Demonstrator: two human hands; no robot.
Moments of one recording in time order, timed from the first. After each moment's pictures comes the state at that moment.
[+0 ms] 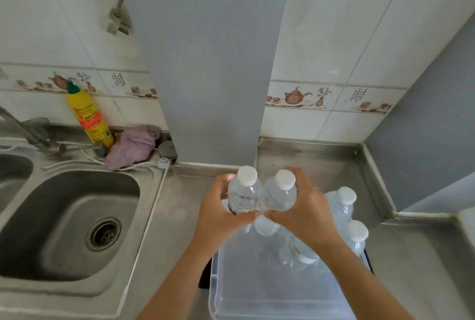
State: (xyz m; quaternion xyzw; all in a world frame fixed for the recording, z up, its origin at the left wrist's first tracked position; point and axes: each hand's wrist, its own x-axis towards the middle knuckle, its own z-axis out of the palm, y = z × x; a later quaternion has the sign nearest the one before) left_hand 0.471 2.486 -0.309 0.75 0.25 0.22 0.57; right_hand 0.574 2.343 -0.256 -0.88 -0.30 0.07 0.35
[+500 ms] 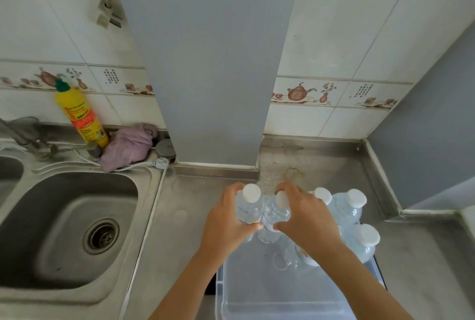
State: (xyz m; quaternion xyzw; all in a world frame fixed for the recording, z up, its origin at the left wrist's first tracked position) left_hand 0.474 2.489 -0.332 0.85 0.26 0.14 0.44; right_hand 0.576 2.352 -0.263 -0.92 -0.34 0.12 0.17
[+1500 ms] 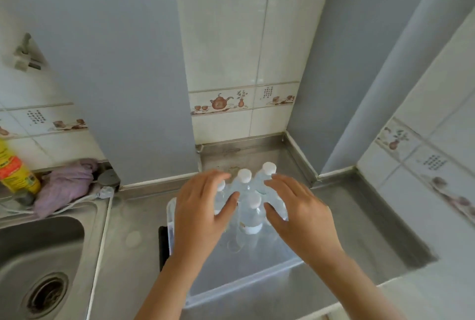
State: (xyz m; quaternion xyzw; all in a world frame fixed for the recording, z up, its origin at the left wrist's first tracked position) left_hand 0.462 2.419 -0.253 0.90 0.04 0.35 0.26; right_hand 0.516 2.232 -0.225 -0.92 -0.29 -0.16 0.20
